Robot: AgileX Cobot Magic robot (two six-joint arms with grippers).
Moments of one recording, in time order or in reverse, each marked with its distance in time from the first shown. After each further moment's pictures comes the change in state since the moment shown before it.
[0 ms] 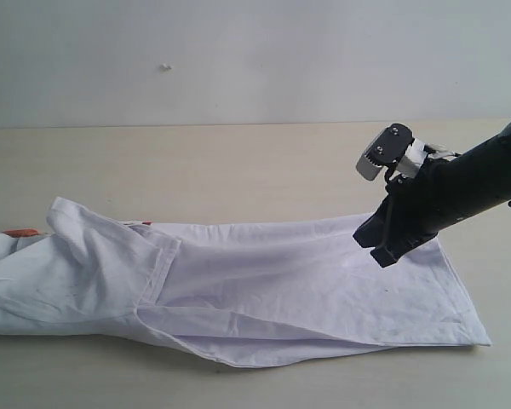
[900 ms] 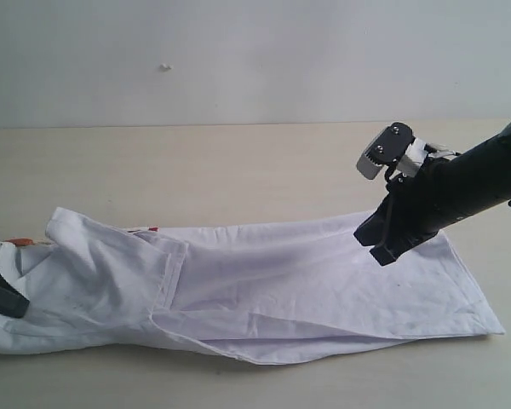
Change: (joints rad) left arm -0.260 0.065 0.027 0.095 0.036 -0.051; right arm 0.000 0.000 0.000 0.004 -0.013 0.000
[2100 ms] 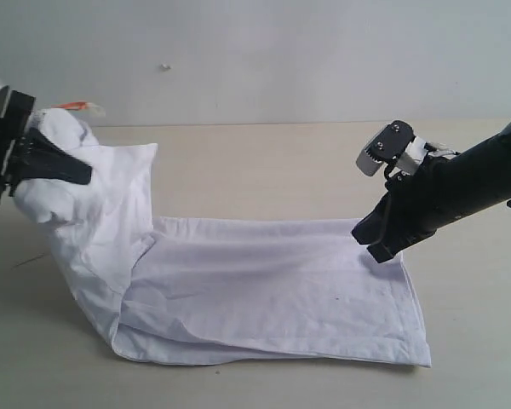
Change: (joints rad) left arm -0.228 -0.257 -0.108 -0.340 0.143 -0.241; right arm 0.000 0.000 0.000 0.028 0.008 0.000
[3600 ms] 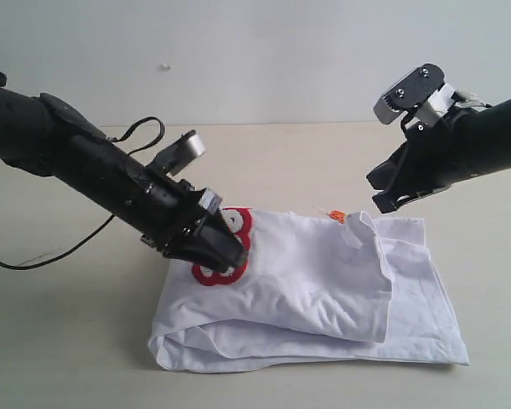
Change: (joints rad) left arm -0.482 0.230 -0.123 0.046 -0.129 0.117; right arm 0.000 -0.136 -0.009 0.039 -0.127 0.040
